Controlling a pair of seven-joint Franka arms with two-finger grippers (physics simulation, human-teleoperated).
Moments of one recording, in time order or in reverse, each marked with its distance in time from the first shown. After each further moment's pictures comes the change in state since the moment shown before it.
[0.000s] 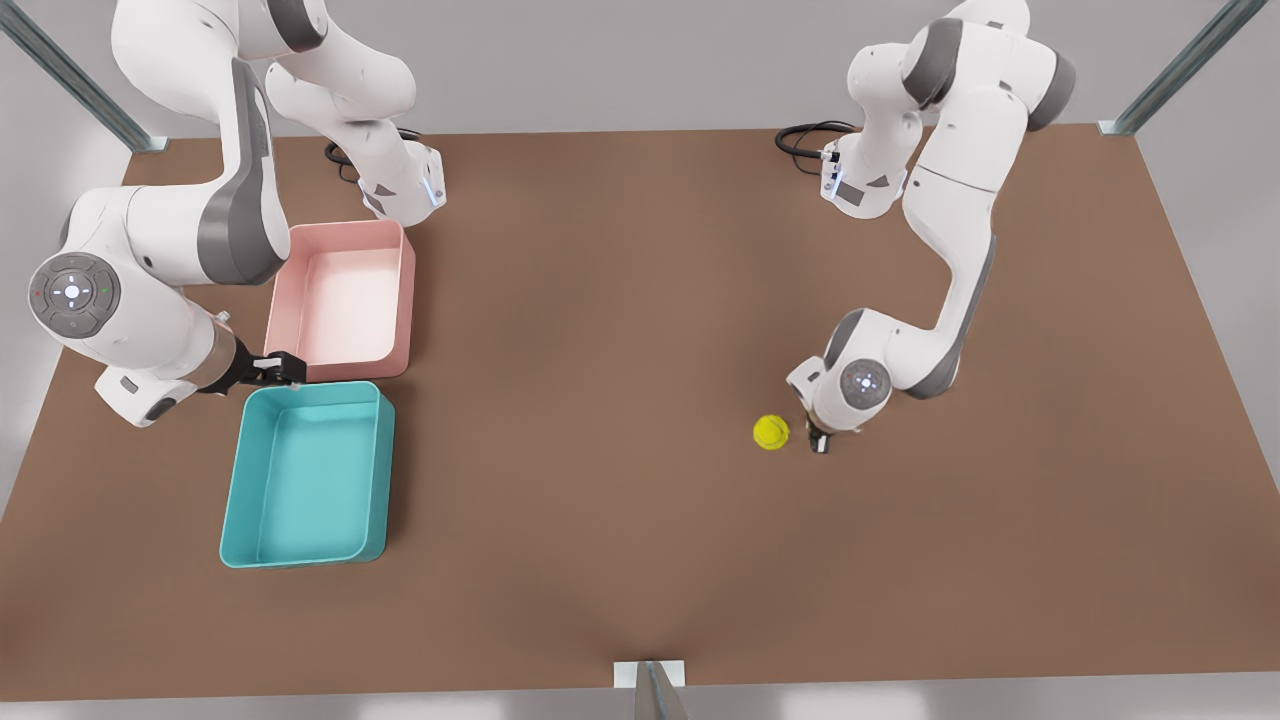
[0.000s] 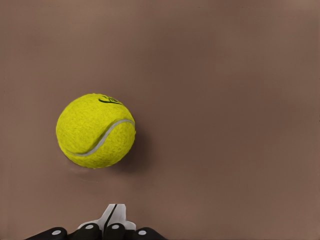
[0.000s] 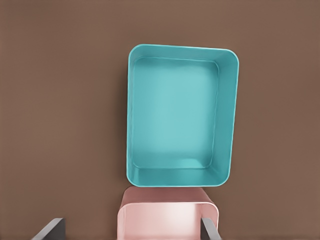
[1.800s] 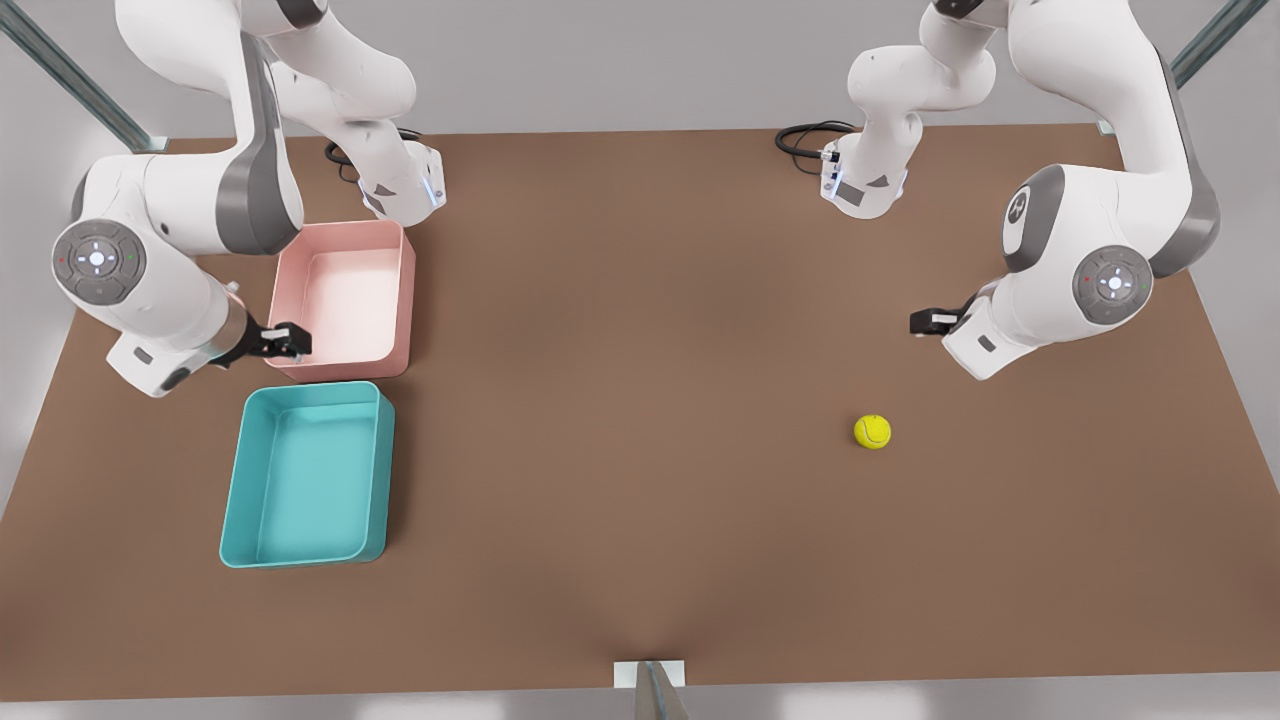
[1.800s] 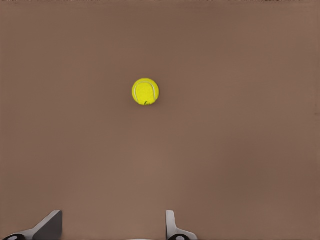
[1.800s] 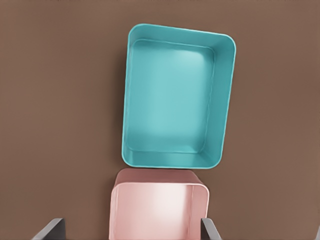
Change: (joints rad) left arm 0.110 -0.362 0.088 0.364 -0.112 -0.895 -1.317; right arm -0.007 -0.089 0.037 -0.093 -0.047 -0.017 -0.012
